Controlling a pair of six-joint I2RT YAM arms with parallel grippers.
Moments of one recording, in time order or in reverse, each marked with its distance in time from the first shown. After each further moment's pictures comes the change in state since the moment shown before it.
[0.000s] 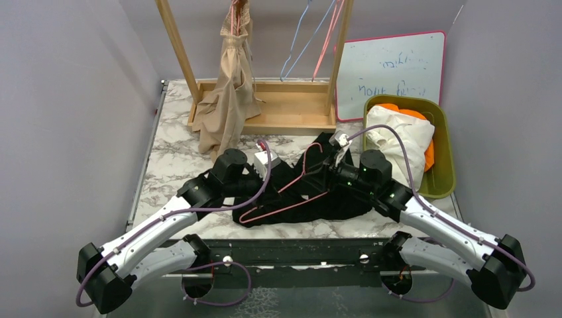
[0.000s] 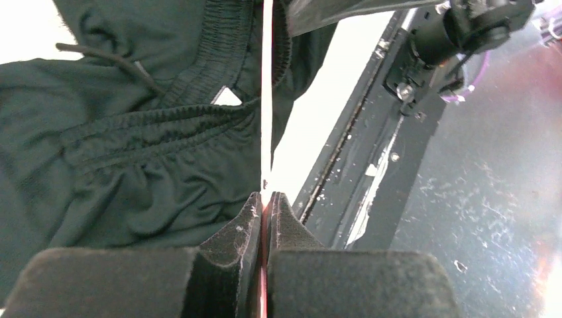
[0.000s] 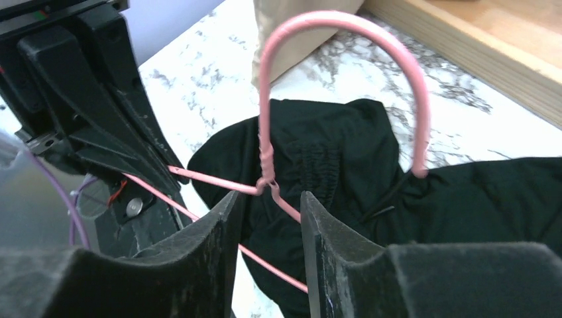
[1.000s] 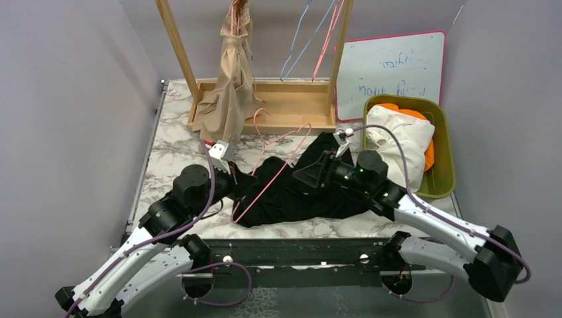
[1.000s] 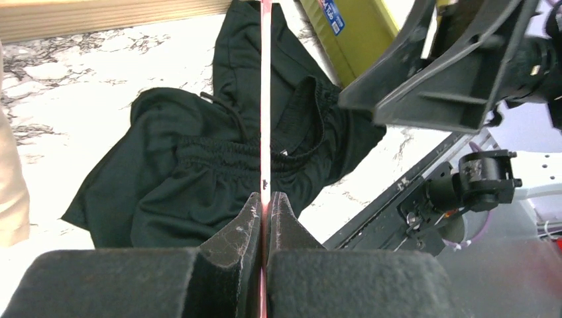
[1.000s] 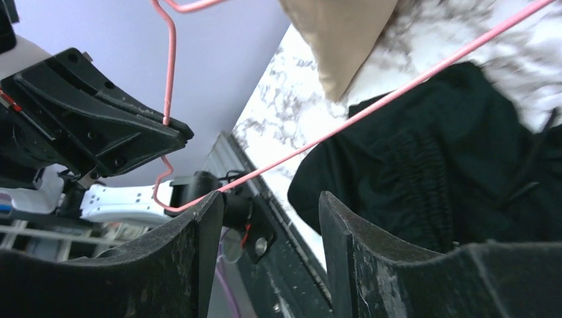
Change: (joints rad) left arm 0.006 -0.366 0.007 -0.108 -0.456 -0.284; right arm 0.007 -0.014 -0.041 0.119 0.069 0.531
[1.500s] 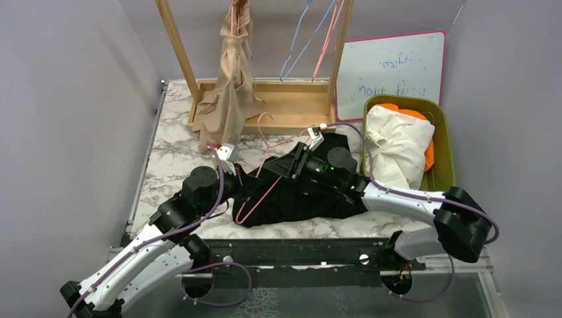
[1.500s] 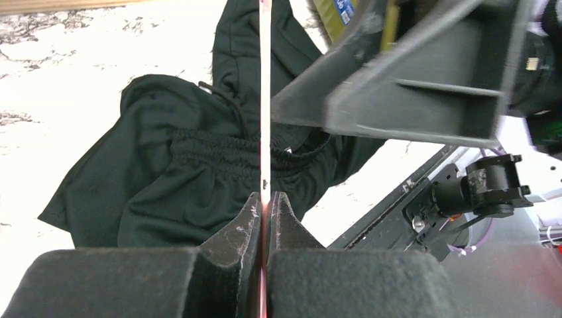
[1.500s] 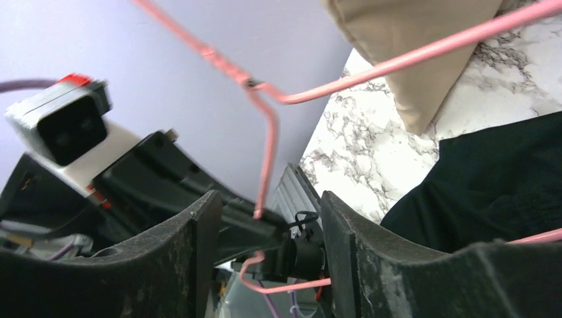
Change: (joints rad) left arm 0.000 0.027 -0.108 0.120 -0.002 -0.043; right arm 0.166 0.386 0.129 0.367 0.099 0.264
